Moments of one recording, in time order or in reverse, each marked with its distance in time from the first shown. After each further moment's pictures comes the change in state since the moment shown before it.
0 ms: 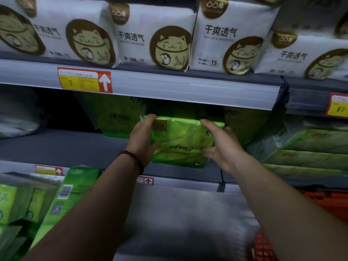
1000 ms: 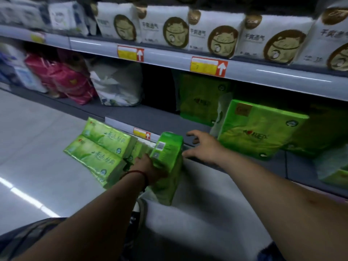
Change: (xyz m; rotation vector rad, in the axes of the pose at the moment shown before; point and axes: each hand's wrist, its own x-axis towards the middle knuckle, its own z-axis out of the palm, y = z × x) left_hand -0.152 -0.052 -0.243 1.119 0.223 -0.396; right_hand -0.135 0.077 0.192 -0.994 -0.523 -0.303
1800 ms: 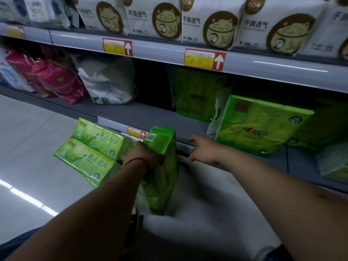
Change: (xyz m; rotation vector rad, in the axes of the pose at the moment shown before) left_hand 0.036 0.029 -0.013 -0.232 0.100 -0.148; right_hand 0.031 0.021 -0.008 -0.235 -0.117 0.117
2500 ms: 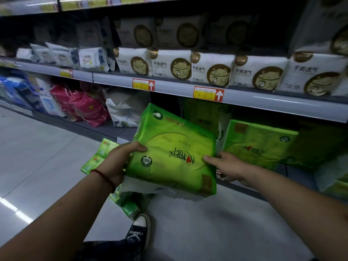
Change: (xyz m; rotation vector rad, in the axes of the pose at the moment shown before) left_hand -0.102 -0.028 -0.134 -0.859 -0.250 0.254; right_hand -0.095 -0.005 -0.026 0.479 0.027 0.034
